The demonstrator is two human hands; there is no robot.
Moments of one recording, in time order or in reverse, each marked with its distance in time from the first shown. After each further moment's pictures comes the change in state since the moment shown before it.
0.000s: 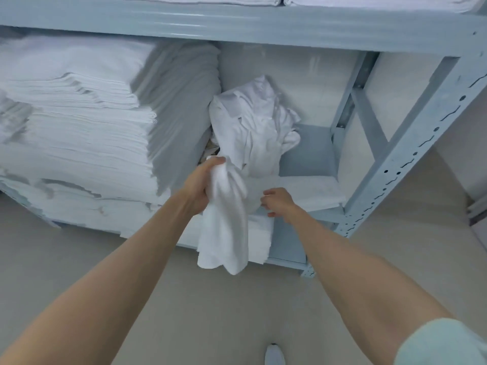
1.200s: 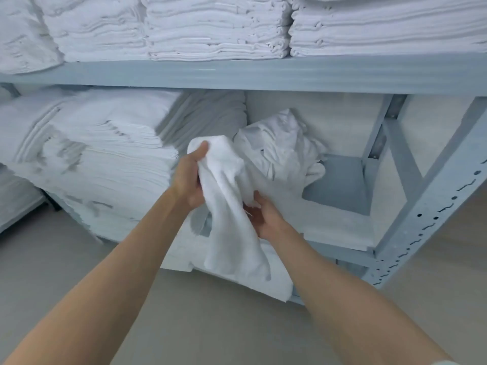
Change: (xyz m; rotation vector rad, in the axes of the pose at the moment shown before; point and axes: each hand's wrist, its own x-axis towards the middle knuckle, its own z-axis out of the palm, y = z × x) left_hand -0.019 0.094 0.022 -0.224 0.028 0.226; right_hand -0.006 -0.083 0.030 1.004 -0.423 0.189
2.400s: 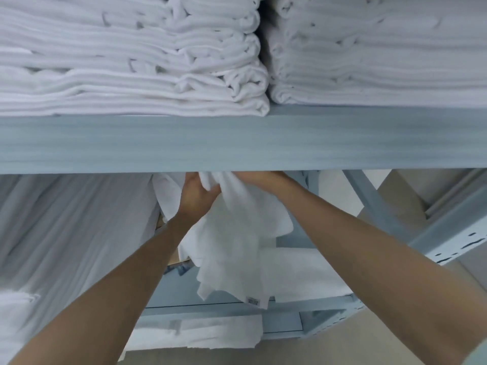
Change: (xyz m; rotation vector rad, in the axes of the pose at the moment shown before) left_hand 0.369 -0.085 0.047 0.957 -0.102 0.470; right_hand 0.098 -0.268 0.055 -1.469 0.282 -0.408
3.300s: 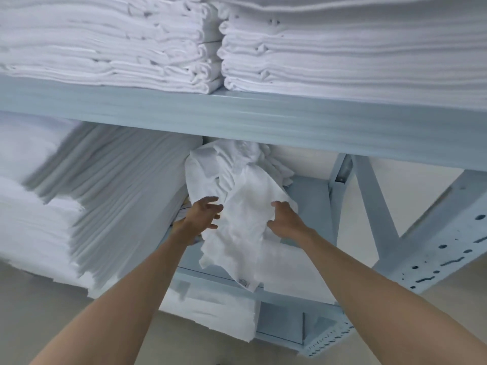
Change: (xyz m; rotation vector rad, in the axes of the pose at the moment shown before) left_hand -0.123 0.033 0.010 -0.267 -0.043 -0.573; right_hand -0.029 0.176 0.033 -0.320 -0.042 0.036
